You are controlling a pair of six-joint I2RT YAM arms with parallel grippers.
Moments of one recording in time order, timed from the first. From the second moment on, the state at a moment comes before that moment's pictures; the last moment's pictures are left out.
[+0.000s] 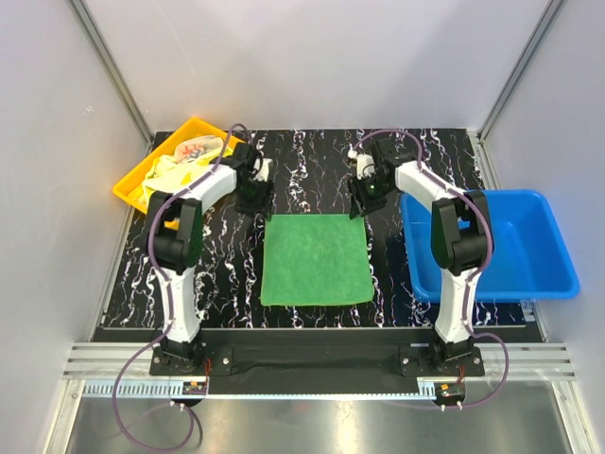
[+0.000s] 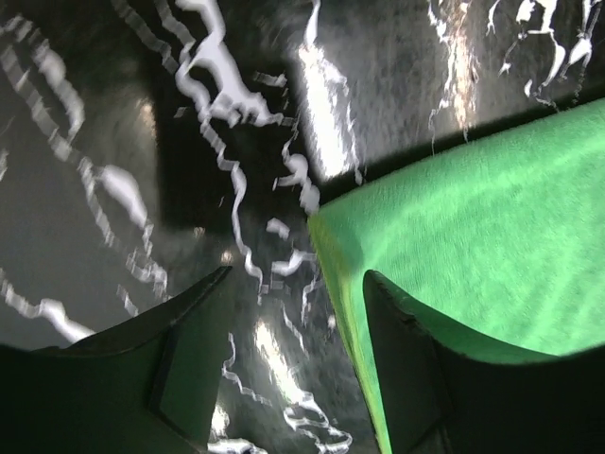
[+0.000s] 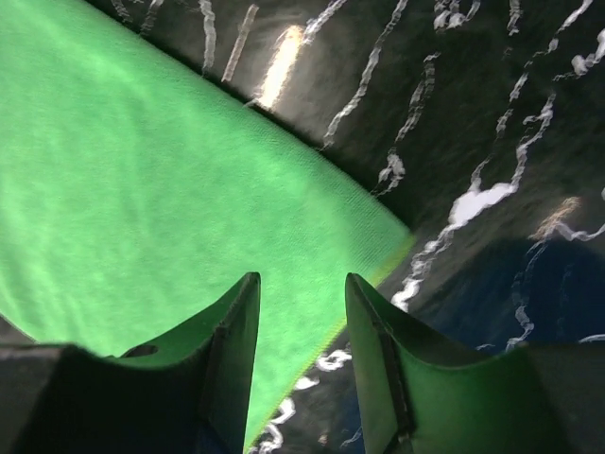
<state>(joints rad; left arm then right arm) -0.27 2.02 1.53 -0.72 0.20 -0.09 0.30 2.02 1.55 -0.69 -0.38 -0.06</state>
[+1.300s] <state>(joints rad) -0.28 2.20 1.72 -0.76 0.27 0.13 0.21 2.29 1.82 -0.87 -0.50 -0.35</state>
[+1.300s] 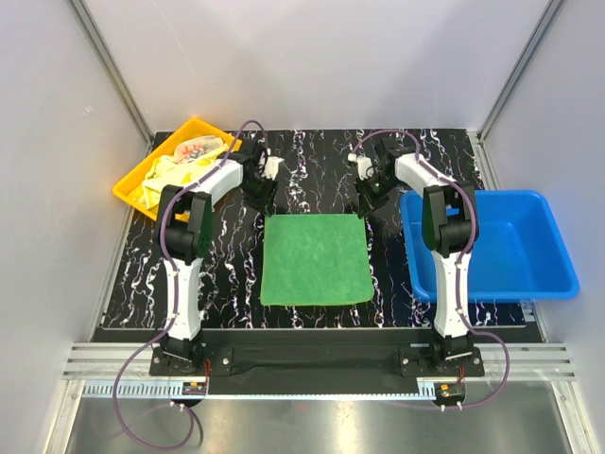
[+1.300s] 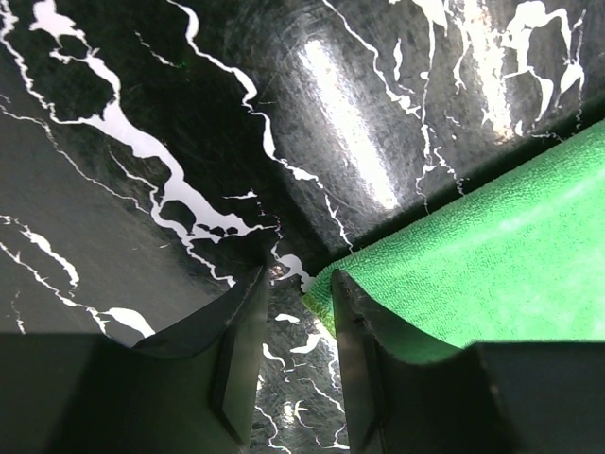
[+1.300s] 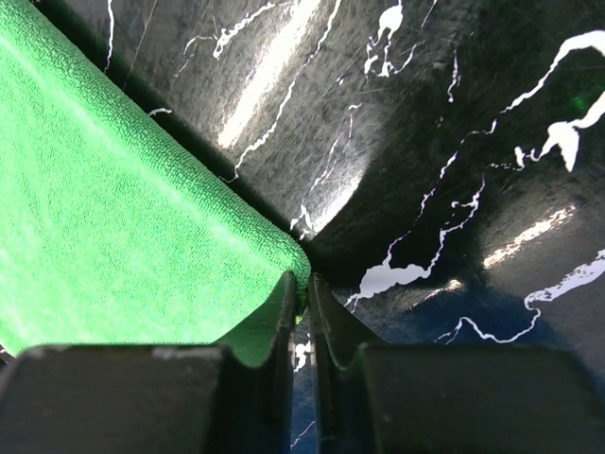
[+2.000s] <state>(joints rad) -0.28 2.23 1.77 -0.81 0.30 0.14 0.21 2.31 1.84 -0.88 -0.50 -0.35</state>
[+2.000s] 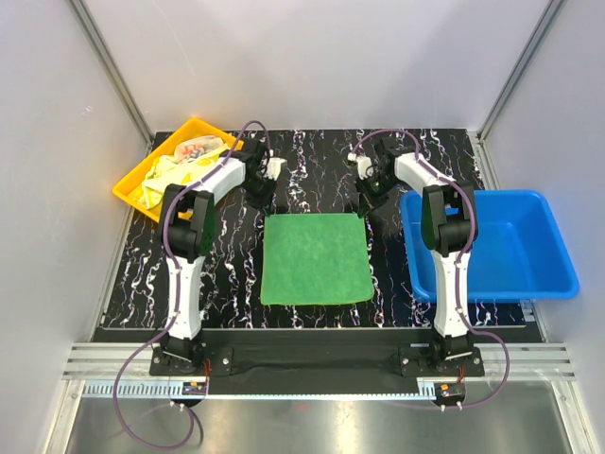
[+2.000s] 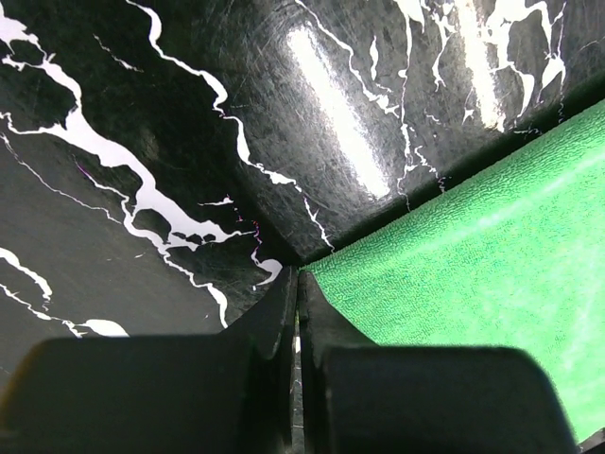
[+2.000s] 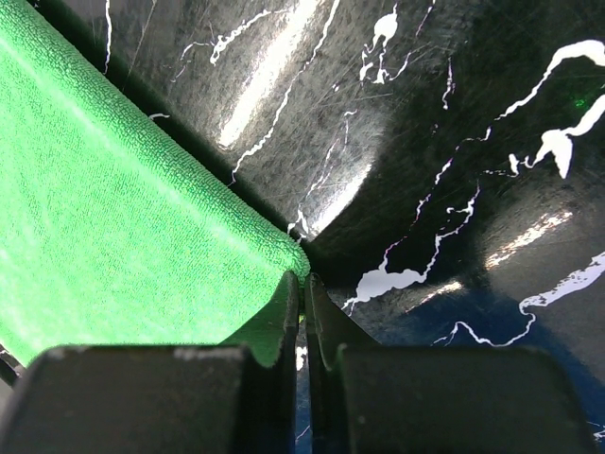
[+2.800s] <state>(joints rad) -0.28 2.18 1.87 -0.79 0.16 0.11 0.21 2.26 1.91 -0.80 -0.37 -0.34</state>
